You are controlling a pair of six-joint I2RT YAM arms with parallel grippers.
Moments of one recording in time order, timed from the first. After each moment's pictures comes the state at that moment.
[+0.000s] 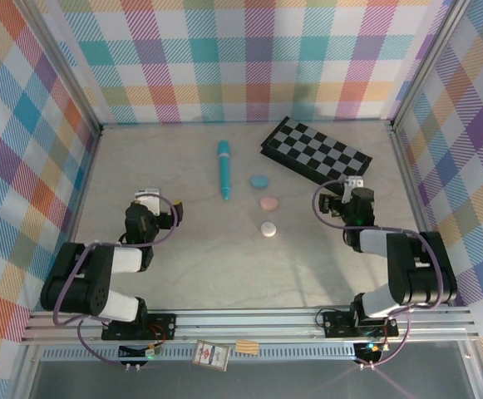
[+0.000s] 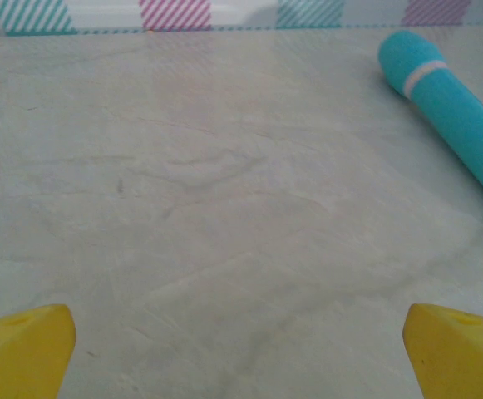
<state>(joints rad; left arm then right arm) -0.07 1.46 0.27 0.83 0.00 -0.03 0.05 1.49 0.42 0.57 0.01 0.05</state>
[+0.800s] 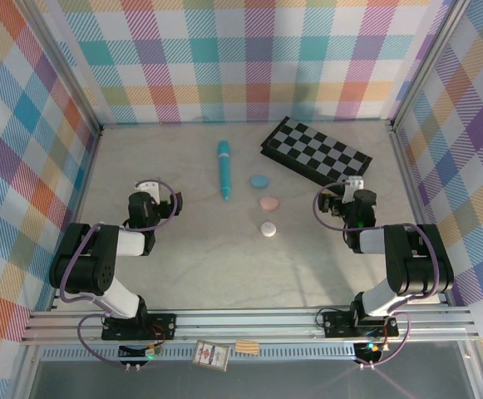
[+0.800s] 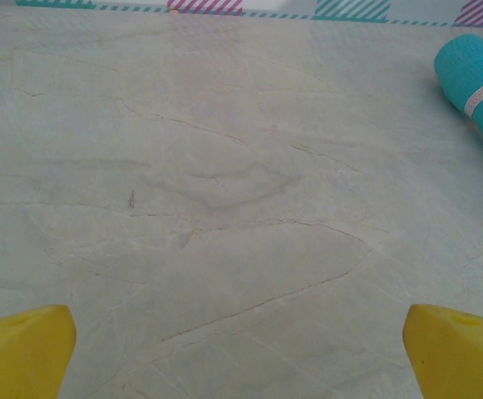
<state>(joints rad) -0.06 1.58 0.42 0.75 -0.04 -0.08 0.02 1.54 0.41 0.70 -0.07 0.05</state>
